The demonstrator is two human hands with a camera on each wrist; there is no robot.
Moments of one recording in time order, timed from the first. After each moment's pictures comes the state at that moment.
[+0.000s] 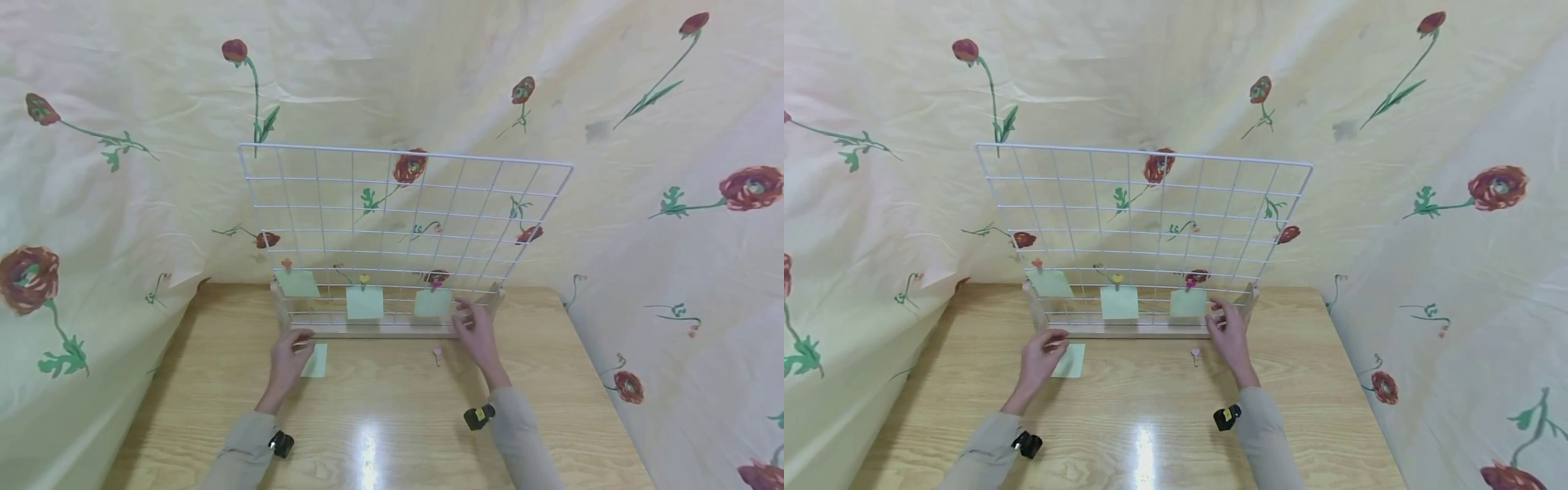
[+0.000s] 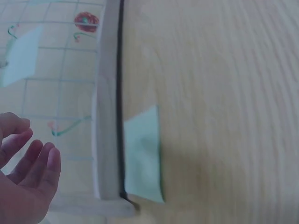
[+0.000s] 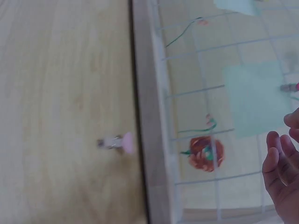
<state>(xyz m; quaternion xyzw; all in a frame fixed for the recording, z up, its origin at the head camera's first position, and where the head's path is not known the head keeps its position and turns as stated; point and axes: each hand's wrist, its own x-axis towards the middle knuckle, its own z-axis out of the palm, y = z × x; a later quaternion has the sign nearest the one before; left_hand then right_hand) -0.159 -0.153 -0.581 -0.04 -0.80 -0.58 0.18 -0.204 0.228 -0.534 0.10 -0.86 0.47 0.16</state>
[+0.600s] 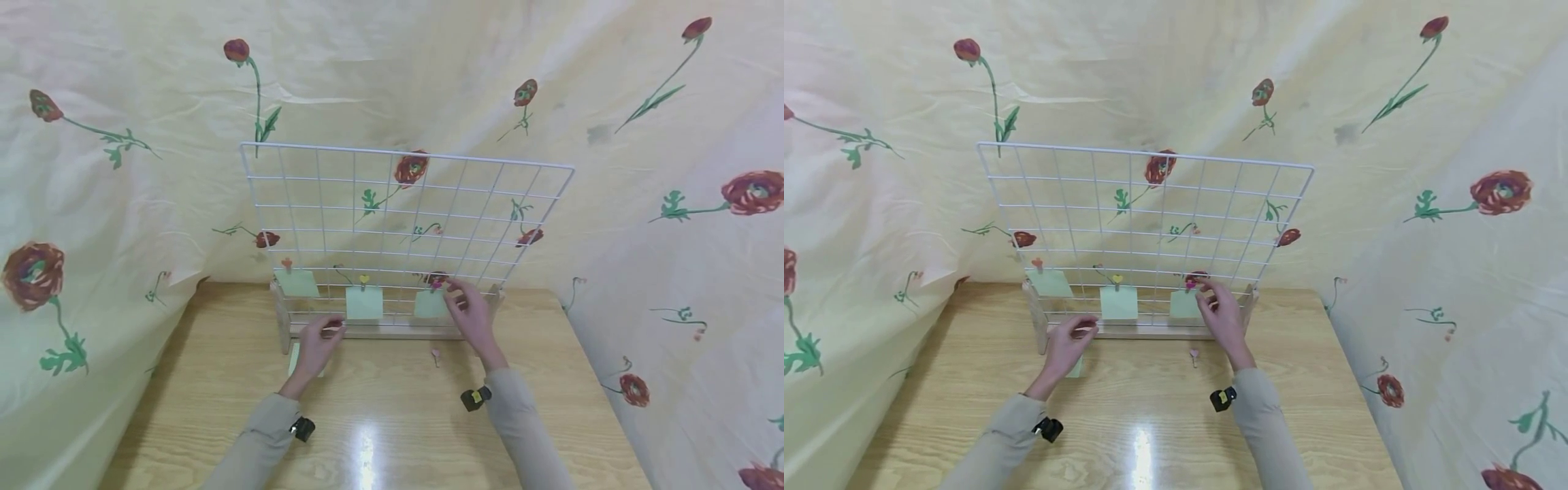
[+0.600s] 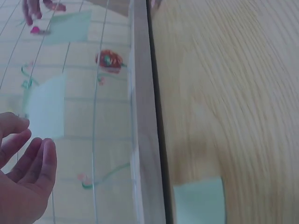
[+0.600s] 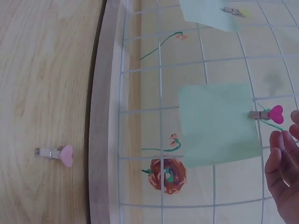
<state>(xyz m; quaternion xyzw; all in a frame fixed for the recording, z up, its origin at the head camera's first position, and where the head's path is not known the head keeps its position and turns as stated) -0.176 -0.105 -0.549 -0.13 -0.77 -0.60 0.19 -0.226 0.208 -0.491 0.18 -0.85 0.44 0.22</state>
